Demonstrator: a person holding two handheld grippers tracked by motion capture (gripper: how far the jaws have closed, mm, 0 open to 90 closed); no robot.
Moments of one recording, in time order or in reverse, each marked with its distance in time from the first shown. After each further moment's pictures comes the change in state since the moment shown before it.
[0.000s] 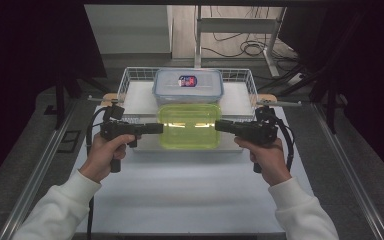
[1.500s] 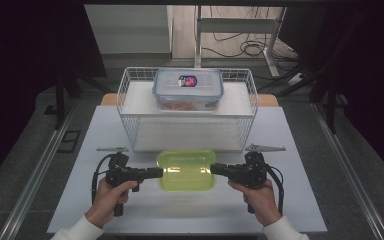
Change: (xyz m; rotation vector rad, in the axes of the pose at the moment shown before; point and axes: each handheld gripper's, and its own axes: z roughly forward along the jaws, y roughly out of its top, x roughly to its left) left arm 0.026 -0.114 0.018 0.052 0.016 -0.110; right arm -0.012 -0.110 0.011 0.100 -0.005 0.100
